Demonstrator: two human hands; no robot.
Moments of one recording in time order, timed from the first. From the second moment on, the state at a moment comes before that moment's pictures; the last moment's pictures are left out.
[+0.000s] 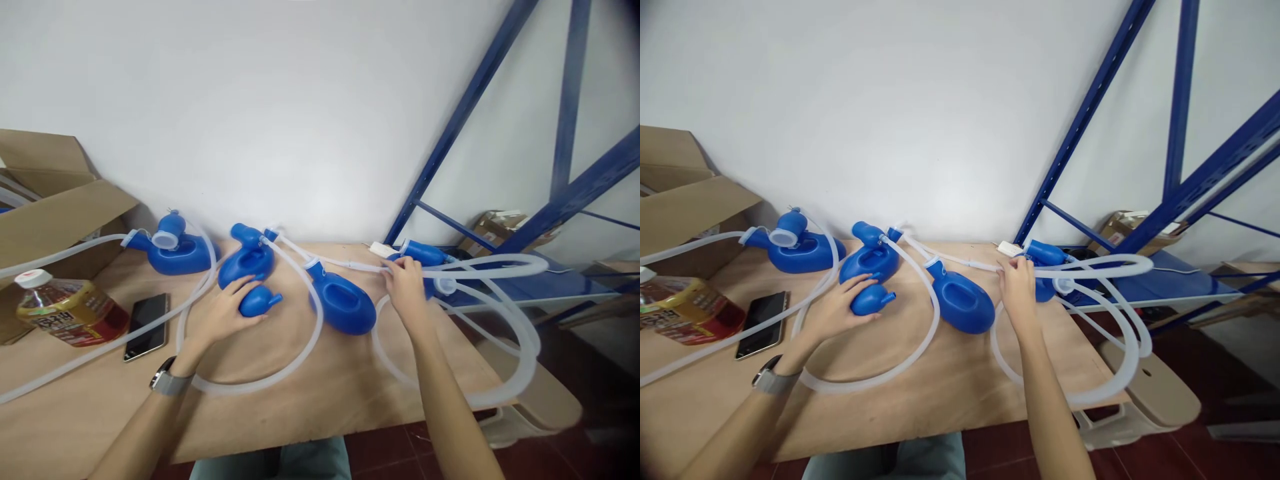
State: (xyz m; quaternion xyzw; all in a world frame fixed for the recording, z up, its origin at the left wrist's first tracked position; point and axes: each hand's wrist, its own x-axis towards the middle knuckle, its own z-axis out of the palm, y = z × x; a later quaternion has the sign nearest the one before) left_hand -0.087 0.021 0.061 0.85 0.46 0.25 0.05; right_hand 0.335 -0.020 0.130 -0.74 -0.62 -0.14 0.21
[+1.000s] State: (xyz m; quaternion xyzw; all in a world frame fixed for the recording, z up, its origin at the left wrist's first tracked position) left_hand -0.072 0.045 0.163 0.83 0.35 0.37 -0.23; right_hand 0.260 0.009 0.165 -0.40 -0.71 -0.26 0.51
